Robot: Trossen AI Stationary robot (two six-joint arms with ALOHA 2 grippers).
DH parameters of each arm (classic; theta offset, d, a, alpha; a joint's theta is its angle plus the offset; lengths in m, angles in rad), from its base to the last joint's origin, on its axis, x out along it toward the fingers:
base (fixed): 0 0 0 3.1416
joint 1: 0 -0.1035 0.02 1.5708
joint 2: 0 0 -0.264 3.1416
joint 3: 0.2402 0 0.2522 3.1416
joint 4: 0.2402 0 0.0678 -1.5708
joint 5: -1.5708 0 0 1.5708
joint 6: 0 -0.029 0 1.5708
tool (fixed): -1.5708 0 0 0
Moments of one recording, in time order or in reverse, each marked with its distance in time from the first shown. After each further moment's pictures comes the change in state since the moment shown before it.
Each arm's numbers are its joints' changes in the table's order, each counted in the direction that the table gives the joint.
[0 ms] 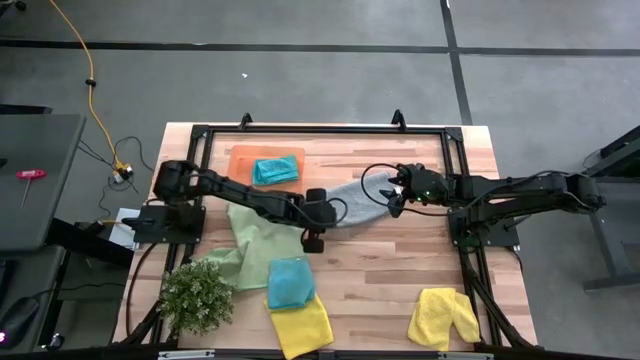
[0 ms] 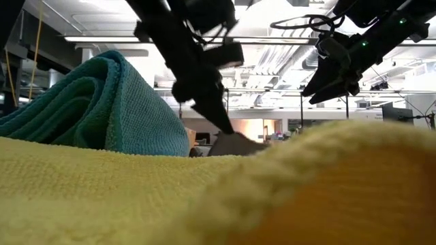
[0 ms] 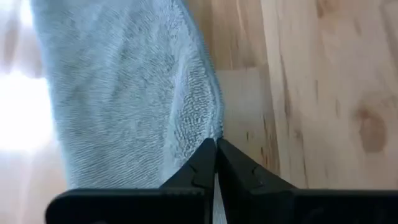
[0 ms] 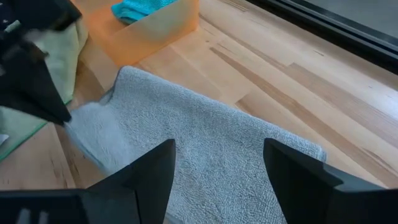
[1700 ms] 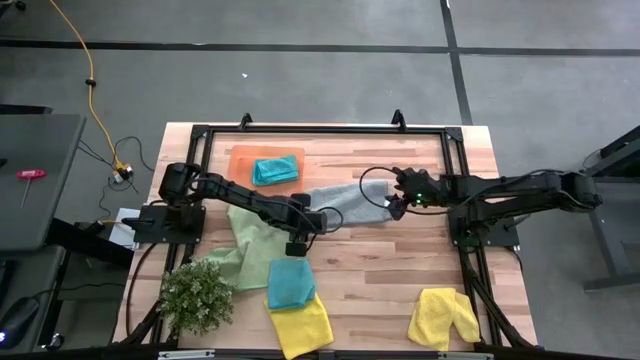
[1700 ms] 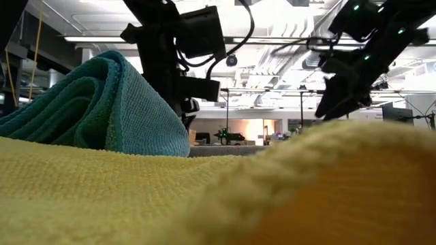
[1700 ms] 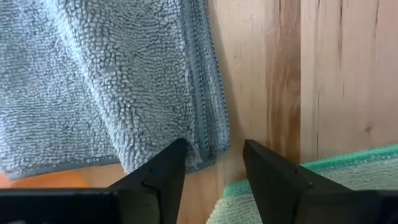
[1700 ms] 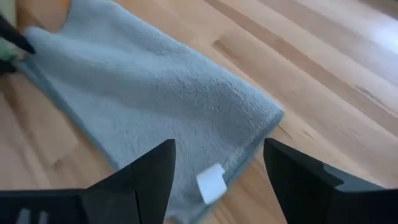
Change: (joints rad) left arm 0.024 0.069 0.001 0.303 -0.028 0.059; right arm 0.025 0.087 0.000 0.128 -0.031 -0.096
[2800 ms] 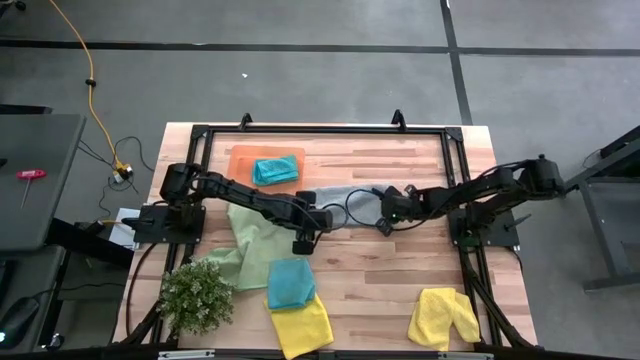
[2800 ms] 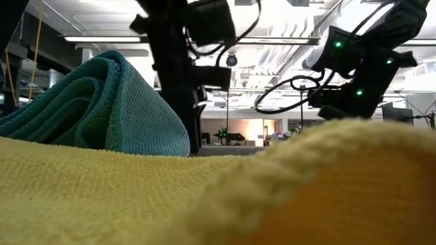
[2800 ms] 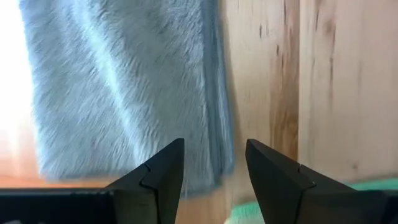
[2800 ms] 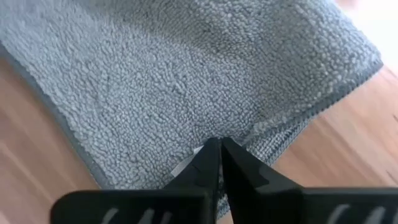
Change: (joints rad) left arm 0.007 -0.002 0.103 0.062 -0.025 0.019; right arm -0.146 0.416 0.007 -0.042 0.018 -0.115
